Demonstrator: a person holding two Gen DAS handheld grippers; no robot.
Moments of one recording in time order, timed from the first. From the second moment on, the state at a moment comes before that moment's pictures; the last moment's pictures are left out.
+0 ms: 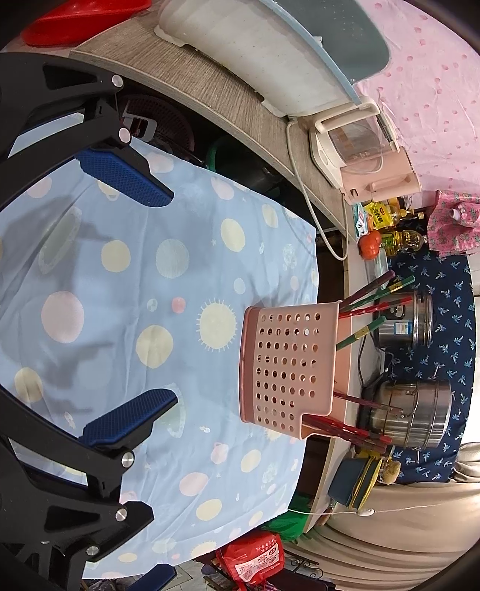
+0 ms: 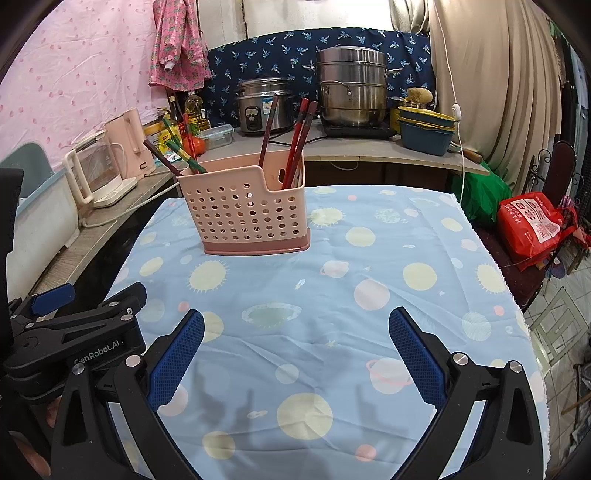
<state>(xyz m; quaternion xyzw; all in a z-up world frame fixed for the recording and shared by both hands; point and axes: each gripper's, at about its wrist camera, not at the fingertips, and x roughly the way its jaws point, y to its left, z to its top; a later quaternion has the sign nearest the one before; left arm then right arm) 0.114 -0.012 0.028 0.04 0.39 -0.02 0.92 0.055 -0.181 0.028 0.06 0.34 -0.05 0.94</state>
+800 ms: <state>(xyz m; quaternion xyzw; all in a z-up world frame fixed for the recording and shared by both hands) 0.113 -0.013 0.029 0.05 0.38 -0.01 0.92 0.054 -0.181 0.026 0.06 0.34 -0.05 0.94</state>
